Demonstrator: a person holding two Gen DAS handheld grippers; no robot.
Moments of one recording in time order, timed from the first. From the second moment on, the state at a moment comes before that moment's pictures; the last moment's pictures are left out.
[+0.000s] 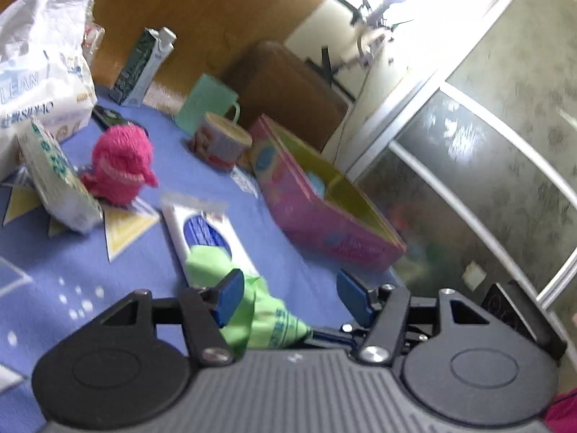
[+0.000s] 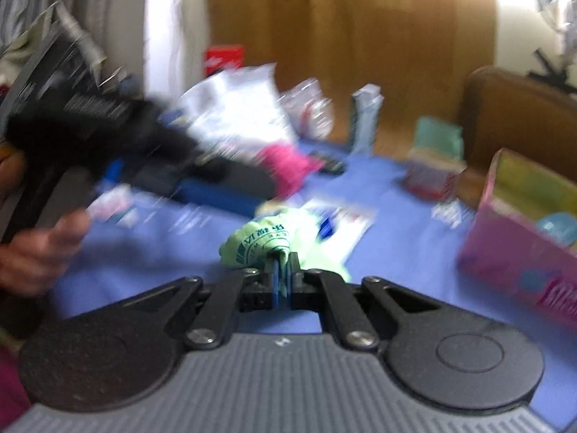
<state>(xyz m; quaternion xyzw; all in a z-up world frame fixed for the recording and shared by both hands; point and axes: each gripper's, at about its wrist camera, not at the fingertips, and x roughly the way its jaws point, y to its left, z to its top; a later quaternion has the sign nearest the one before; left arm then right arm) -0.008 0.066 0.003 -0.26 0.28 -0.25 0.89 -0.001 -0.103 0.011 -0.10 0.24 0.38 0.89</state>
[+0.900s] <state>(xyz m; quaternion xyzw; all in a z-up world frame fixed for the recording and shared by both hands) 0.024 -0.005 0.020 -0.20 0.32 -0.31 0.88 0.005 -0.141 0.003 -0.05 0.23 0.37 0.90</state>
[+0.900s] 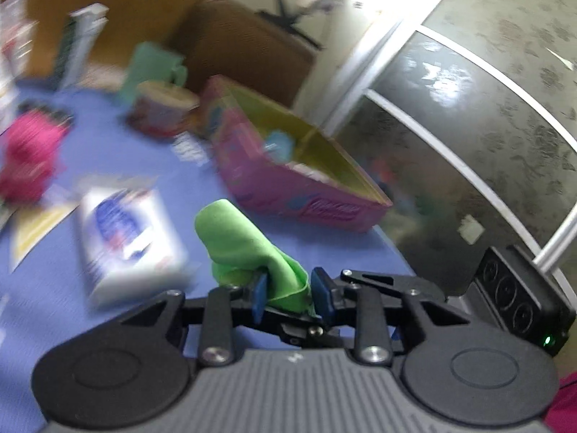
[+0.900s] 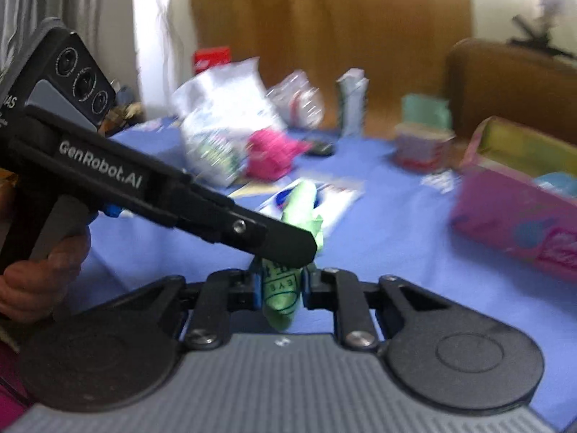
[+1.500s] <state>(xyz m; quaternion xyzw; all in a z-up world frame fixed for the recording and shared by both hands) 0.196 -0.165 0.055 -0.11 0.30 -0.34 0.88 0.125 -0.263 0.030 -0.02 0.17 0.14 0.97</state>
